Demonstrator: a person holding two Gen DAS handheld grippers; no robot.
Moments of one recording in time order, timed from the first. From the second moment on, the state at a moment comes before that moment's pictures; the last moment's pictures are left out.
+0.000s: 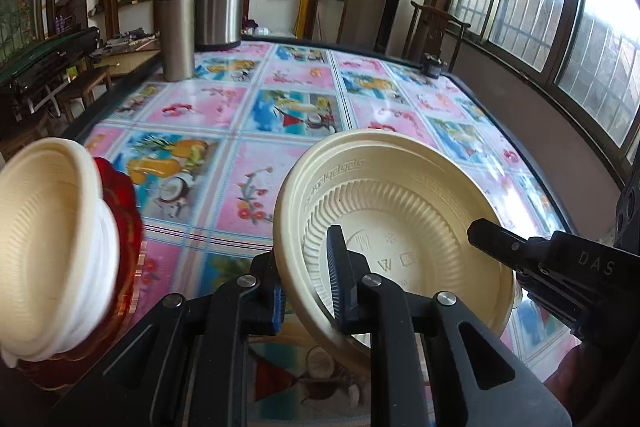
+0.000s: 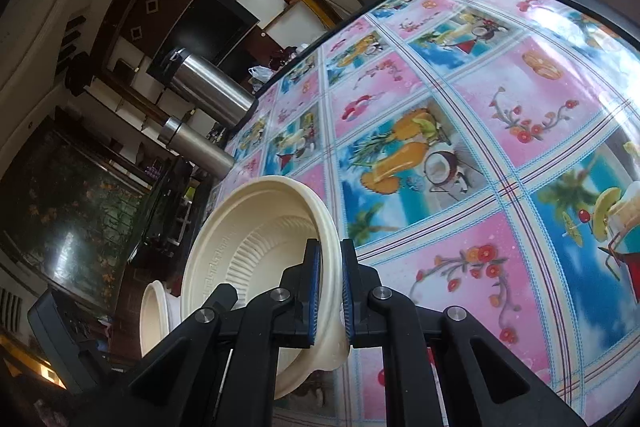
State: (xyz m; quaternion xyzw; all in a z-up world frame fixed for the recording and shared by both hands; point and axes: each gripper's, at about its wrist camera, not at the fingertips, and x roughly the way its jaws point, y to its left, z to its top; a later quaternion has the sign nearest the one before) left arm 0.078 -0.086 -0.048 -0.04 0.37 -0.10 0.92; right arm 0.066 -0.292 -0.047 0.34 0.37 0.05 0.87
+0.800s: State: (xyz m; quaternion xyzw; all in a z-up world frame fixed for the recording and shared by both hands) left arm 0.046 0.073 -0.001 -0.12 0.32 -0.01 0.94; right arm 0.081 -0.122 0.017 0.25 0.37 0.16 0.88
